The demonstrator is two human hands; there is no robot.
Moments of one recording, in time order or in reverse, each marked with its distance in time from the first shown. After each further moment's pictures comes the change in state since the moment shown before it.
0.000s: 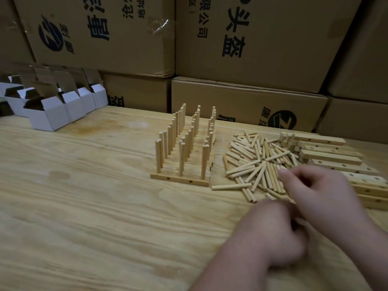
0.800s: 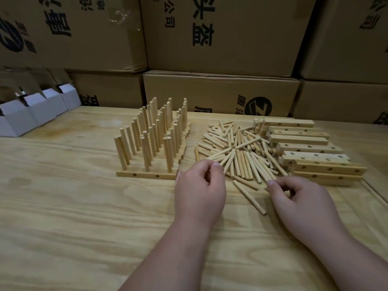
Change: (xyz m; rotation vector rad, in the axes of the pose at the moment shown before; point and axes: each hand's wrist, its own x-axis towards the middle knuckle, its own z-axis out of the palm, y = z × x) left_hand 0.004 -0.006 -0.014 -0.137 0.656 -0.187; right_hand -0.026 0.074 -0.006 -0.049 0.072 0.088
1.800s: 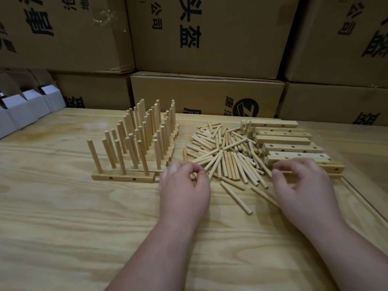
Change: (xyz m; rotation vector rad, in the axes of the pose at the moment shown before) left_hand 0.013 -0.014 0.002 0.227 0.002 0.006; right_hand 0.015 0.003 -0.022 -0.124 0.069 0.067
